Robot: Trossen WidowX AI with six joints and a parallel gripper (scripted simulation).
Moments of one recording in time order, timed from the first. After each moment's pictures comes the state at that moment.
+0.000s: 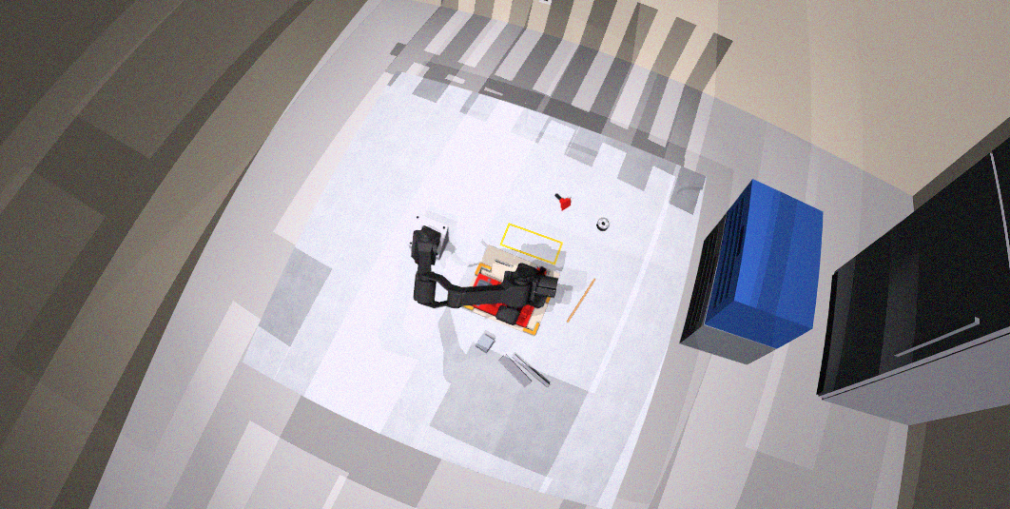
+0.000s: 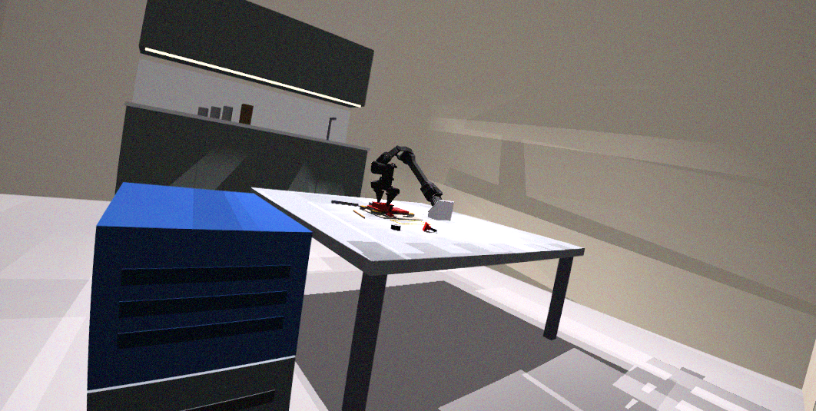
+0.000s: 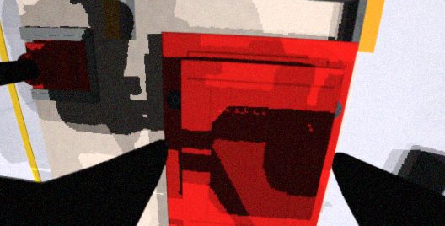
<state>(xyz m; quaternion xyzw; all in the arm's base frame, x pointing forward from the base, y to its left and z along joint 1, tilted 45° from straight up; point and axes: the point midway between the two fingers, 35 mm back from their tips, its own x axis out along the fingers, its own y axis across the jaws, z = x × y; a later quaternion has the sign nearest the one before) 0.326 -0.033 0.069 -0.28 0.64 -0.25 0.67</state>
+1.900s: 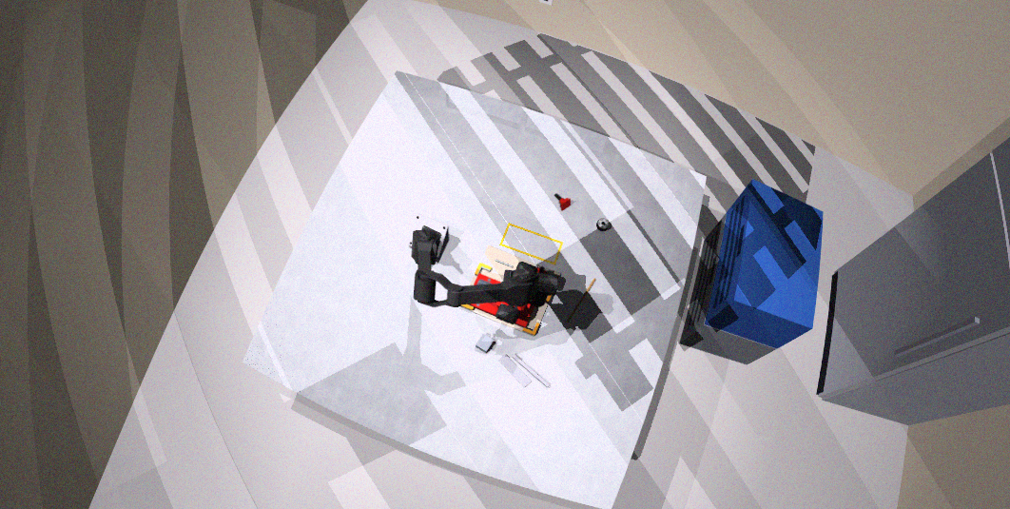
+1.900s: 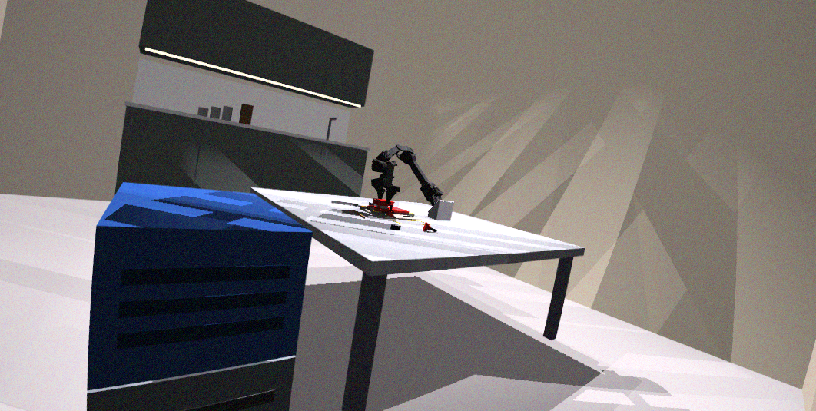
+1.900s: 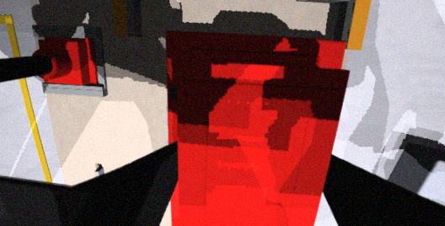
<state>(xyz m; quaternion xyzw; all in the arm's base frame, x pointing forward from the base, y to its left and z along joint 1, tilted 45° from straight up) 0.325 -0.026 0.077 -0.28 0.64 -0.25 0.67</state>
